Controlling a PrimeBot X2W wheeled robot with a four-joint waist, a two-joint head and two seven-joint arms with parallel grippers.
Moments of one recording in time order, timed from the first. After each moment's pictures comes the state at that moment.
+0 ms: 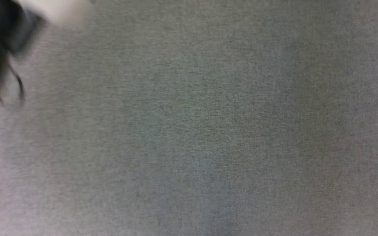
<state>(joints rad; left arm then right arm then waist) -1.33 0.71 -0.76 -0.03 -0.66 -0.02 -0.04 -1.07 -0.47 0.23 0.24 0.67 0.13 0.16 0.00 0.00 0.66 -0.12</state>
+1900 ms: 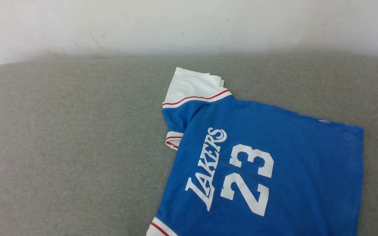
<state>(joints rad) 0.04 0.92 -1.00 -0.27 -1.23 0.39 -0.05 0.43 -0.35 -0.11 -0.10 0.68 0.13 0.65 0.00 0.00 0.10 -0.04</state>
